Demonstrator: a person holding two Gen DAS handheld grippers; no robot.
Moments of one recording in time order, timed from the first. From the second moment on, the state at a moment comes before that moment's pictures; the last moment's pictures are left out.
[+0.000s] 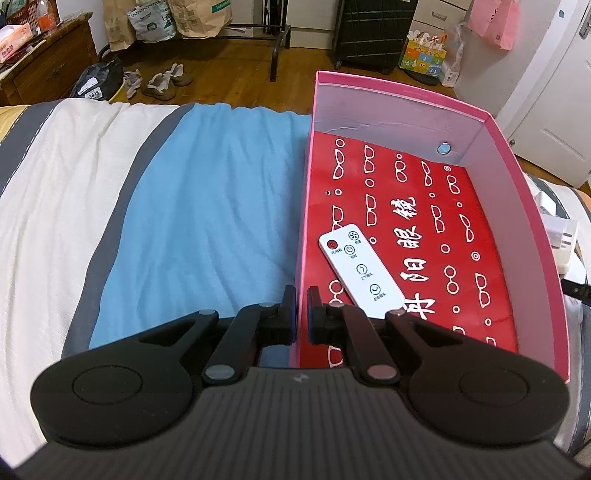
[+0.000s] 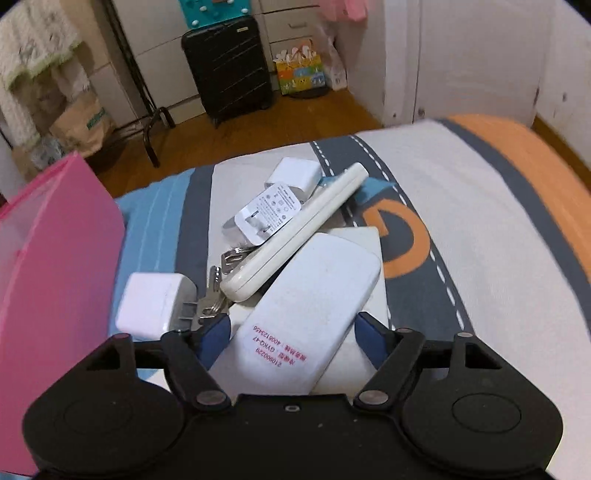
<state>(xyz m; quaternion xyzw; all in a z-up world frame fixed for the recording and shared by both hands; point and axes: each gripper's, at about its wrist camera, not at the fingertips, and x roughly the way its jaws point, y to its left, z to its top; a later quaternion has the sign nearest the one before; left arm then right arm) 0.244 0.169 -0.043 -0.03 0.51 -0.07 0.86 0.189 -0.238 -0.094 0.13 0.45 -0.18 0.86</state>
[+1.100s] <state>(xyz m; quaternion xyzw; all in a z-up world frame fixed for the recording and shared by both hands) 0.242 0.173 -0.045 -0.04 0.51 -0.06 0.86 0.140 -0.250 -0.096 0.24 0.52 -0.08 0.81</state>
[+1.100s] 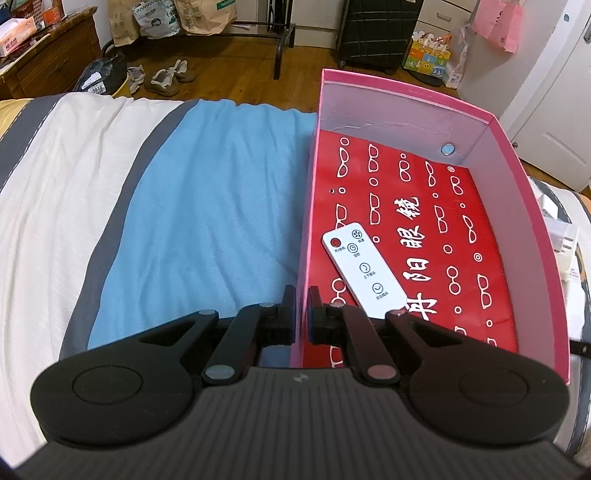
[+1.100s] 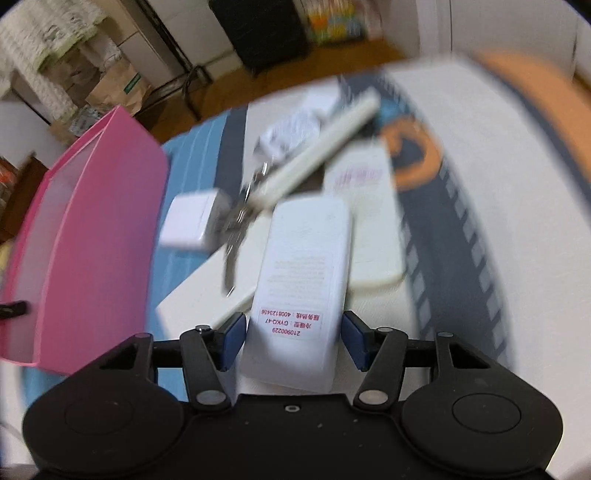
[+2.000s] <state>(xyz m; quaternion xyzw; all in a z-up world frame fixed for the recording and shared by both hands) 0.240 0.175 -0.042 -0.05 0.51 -0.06 0.86 0.138 -0.230 -0.086 0.28 0.43 -0.01 0.86</state>
